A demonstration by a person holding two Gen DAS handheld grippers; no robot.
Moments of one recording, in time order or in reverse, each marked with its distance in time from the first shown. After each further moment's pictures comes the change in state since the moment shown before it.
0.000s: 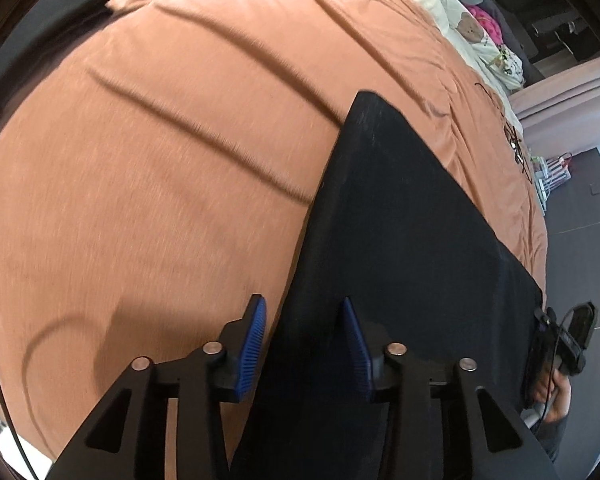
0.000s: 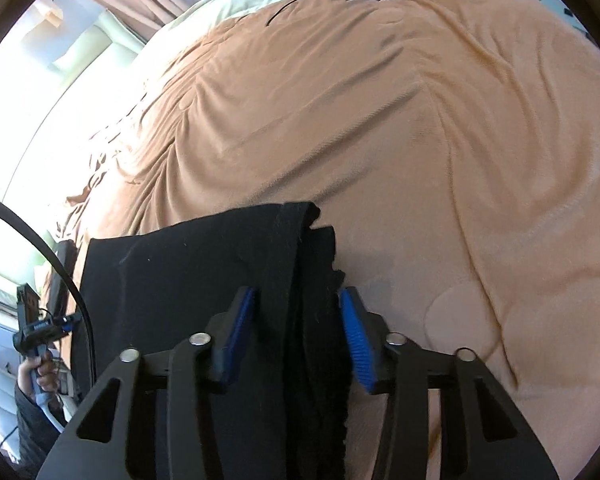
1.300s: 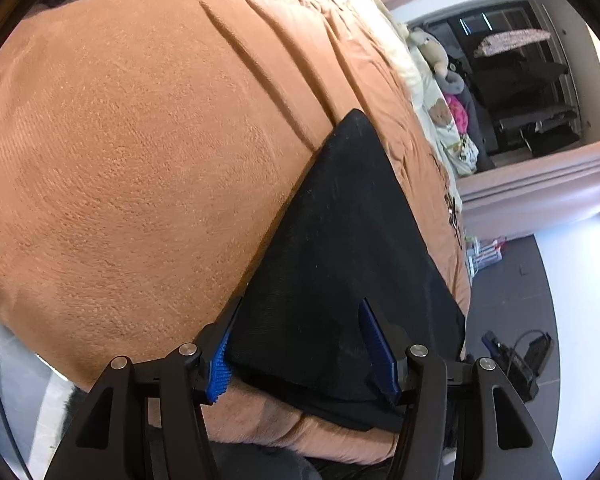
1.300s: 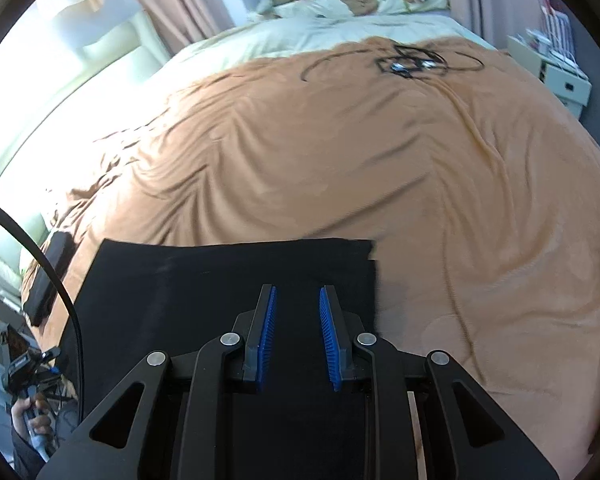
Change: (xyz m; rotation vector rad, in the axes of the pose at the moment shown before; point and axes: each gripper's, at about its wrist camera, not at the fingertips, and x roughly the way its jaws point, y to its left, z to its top) left arm -0.042 0.041 -0.100 -0.242 -0.229 -0.303; right arm -0.066 0.092 -0.058 -0.167 -0.166 -0.093
